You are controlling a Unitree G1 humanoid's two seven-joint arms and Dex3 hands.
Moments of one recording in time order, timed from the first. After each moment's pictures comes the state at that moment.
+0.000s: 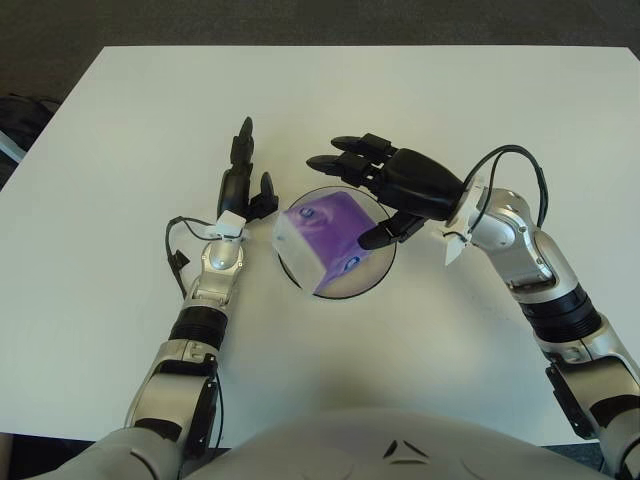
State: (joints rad) left arm -0.31 0.15 -0.01 0.54 0.12 -0.61 0.14; right arm -0.45 -0.46 0.31 -0.23 -0.50 -0.40 0.47
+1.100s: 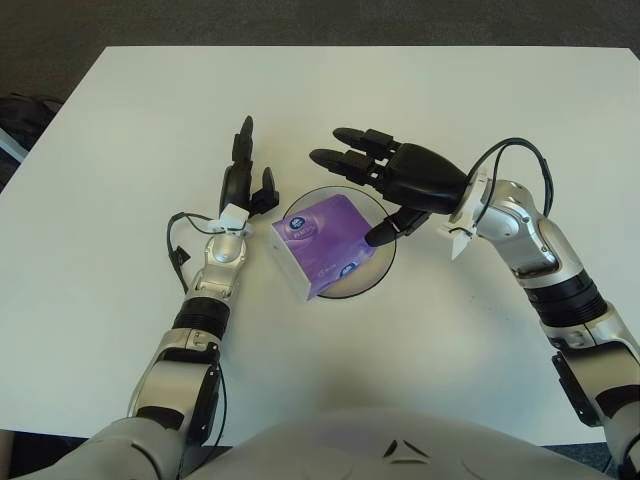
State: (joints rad) left arm -0.37 0.15 -0.01 0.64 0.14 -0.61 0.18; right arm -0.51 -0.50 0.30 -0.12 -0.50 -0.54 0.44
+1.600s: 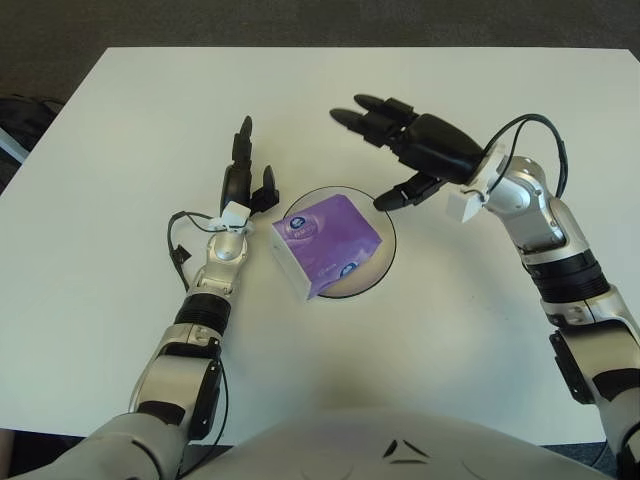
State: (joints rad) left arm -0.38 0.15 -0.02 0.67 0.15 -0.61 0.20; right arm -0.60 -0.48 0.20 0.04 -0.40 -0.52 0.38
